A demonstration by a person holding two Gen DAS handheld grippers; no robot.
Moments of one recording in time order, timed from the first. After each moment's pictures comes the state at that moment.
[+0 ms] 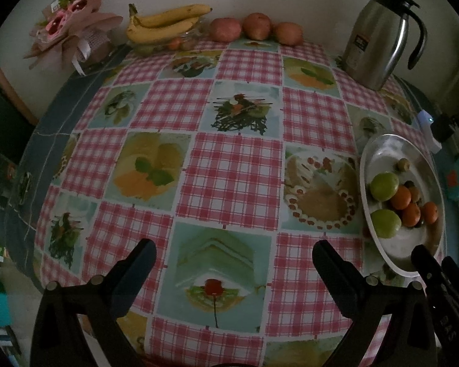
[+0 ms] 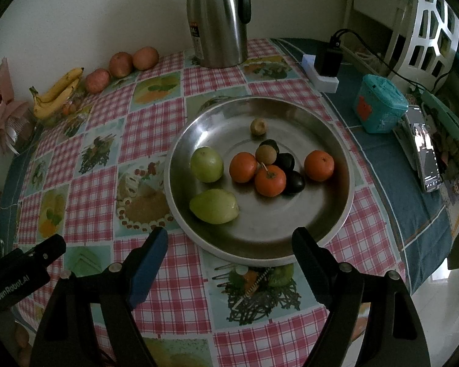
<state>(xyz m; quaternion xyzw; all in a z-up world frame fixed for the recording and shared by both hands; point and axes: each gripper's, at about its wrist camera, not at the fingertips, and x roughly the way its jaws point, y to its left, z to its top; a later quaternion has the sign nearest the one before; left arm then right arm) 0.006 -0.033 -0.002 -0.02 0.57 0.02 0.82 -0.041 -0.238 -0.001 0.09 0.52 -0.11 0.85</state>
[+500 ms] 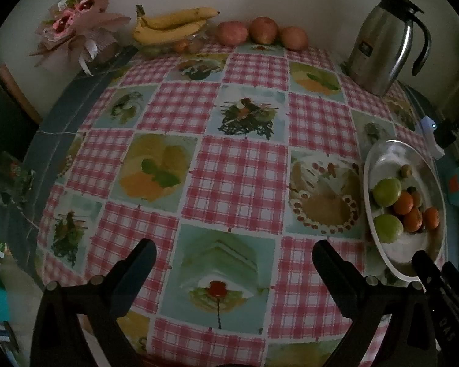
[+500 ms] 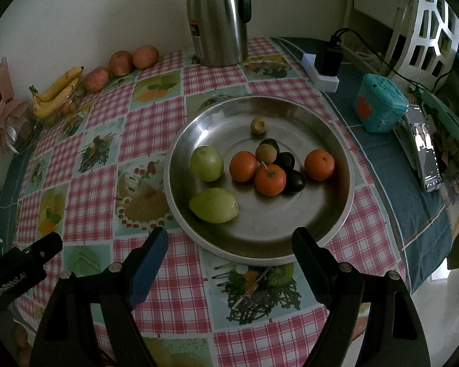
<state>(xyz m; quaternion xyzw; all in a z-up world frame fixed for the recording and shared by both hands) 0.005 -0.027 0.001 -0.02 0.56 0.04 0.82 -0.041 -0.237 -0.002 0.09 0.52 -0.11 0.84</state>
